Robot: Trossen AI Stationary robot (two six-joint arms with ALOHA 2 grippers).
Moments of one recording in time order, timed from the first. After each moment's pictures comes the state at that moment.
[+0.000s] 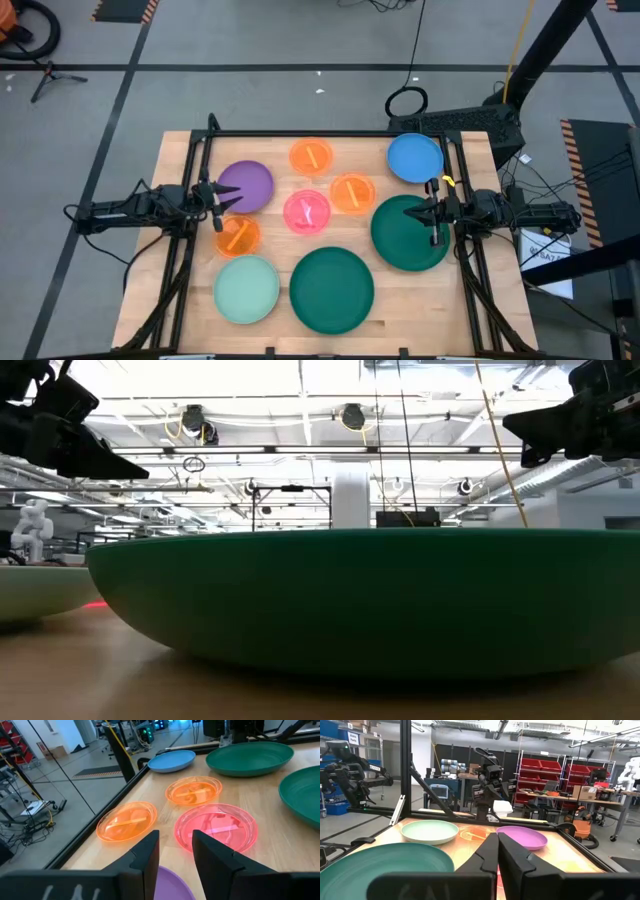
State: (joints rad) left arm 0.03 0.01 0.19 -0.42 -0.31 0.15; right arm 0.03 0.01 0.02 0.12 0.00 -0.09
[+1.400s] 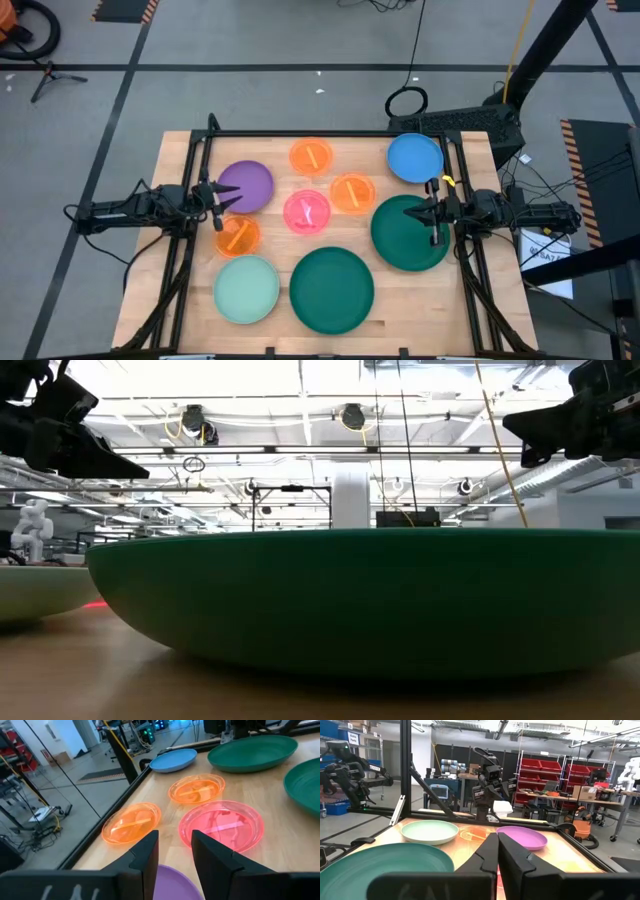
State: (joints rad) left arm 0.03 0.01 0.19 -0.42 -0.32 0.21; right arm 0.03 0.01 0.02 0.12 0.00 -0.09
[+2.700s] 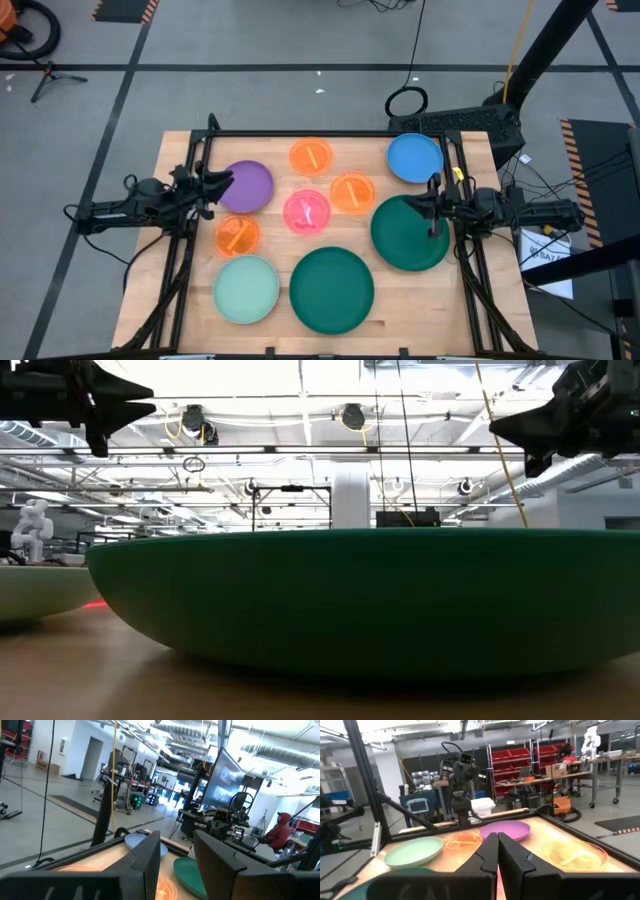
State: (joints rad) left arm 0.03 0.01 0.19 0.05 -0.32 -0.27; right arm 0.04 0.08 0.04 0.14 0.18 0.14
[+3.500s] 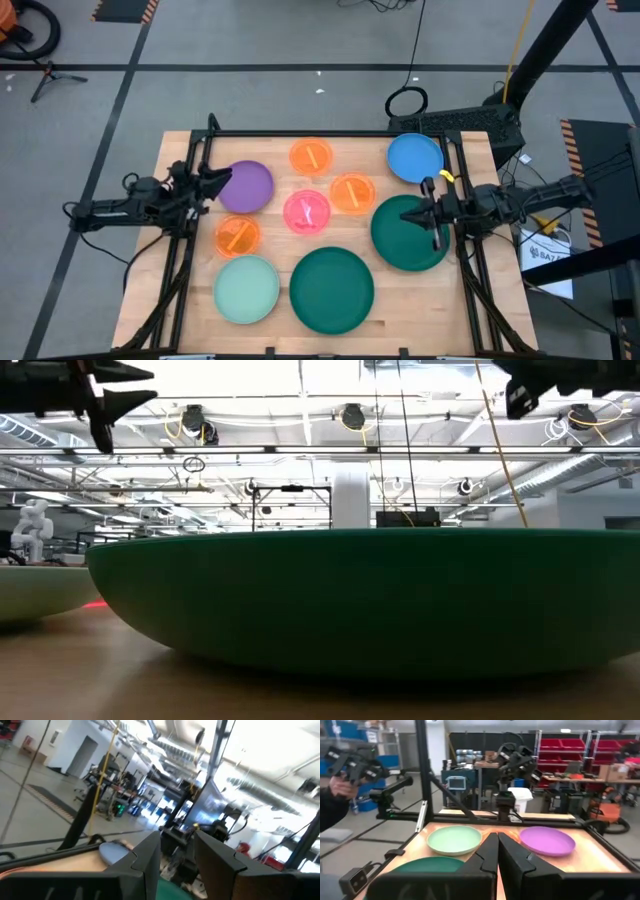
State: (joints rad) left arm 0.02 0.09 0.19 0.23 -0.31 -0.45; right arm 0.22 0.44 0.32 0.12 0.10 -0.01
